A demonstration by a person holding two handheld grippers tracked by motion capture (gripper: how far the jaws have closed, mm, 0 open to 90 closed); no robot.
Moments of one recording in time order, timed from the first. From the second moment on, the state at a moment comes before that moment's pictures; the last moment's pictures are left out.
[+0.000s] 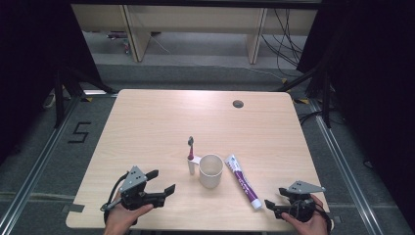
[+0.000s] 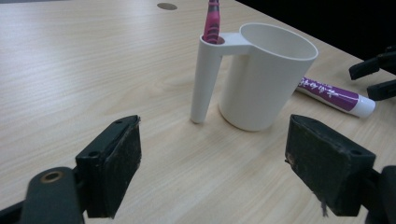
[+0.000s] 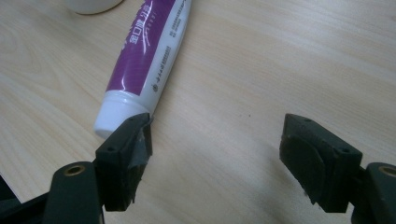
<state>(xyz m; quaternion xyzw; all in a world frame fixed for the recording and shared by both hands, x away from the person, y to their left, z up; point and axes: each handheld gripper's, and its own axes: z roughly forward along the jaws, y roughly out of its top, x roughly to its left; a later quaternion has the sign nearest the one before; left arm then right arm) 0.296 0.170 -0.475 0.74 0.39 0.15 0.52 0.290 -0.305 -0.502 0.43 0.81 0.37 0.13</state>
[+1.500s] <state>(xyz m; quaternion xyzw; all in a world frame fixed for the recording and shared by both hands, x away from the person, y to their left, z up) 0.220 0.175 -0.498 0.79 0.37 0.16 0.47 0.286 -0.308 -0.502 0.44 0.81 0.37 0.13</state>
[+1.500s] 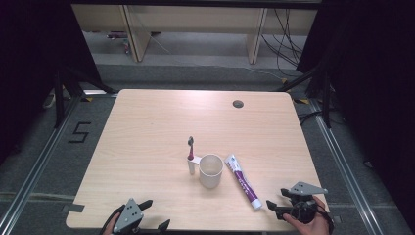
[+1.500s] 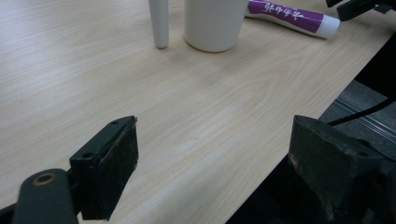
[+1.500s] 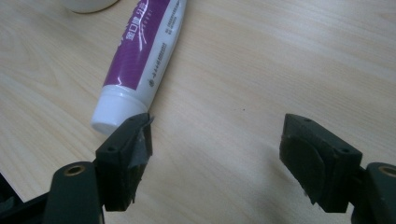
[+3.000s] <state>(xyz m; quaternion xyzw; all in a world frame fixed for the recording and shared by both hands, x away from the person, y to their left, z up) 0.214 0.173 -0.503 0.79 0.38 0.19 0.43 0.363 -0.195 -0.468 0.37 0.89 0.25 0.09</state>
